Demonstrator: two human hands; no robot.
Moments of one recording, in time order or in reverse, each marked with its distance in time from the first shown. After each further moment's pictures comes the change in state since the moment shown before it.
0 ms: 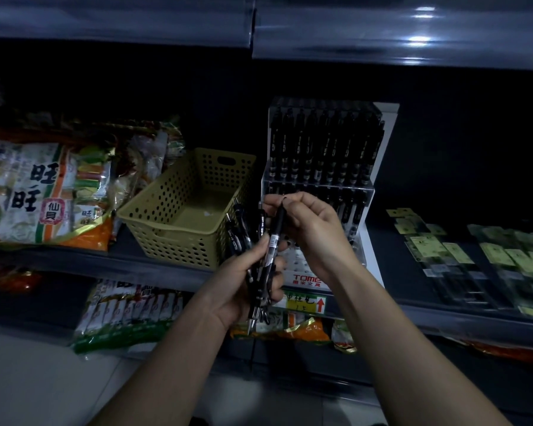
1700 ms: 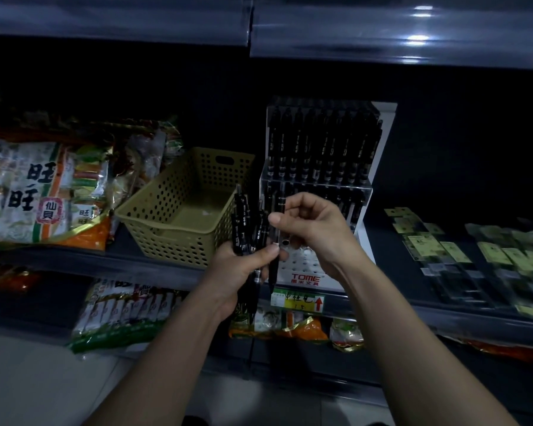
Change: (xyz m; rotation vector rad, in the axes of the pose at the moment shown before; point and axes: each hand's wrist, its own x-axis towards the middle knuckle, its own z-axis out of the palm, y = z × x) left_hand 0.002 0.002 -0.003 0.400 0.312 0.251; right_hand -0.002 -0.008 -0.013 -0.184 -0.049 -0.009
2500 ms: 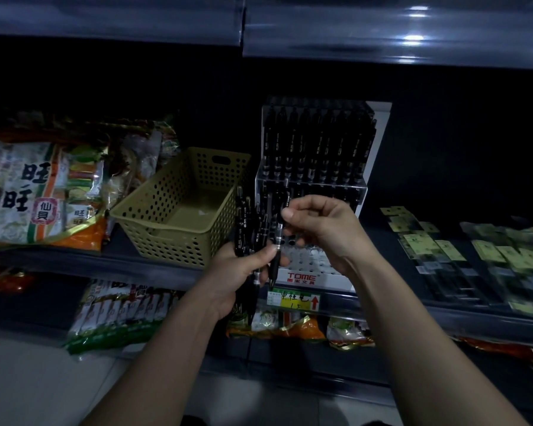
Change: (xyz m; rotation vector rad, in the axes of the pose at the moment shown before) left_hand 0.004 -0.003 0.001 0.049 -0.066 -0.057; right_hand -0.004 -0.006 -0.018 0.058 0.002 0.086
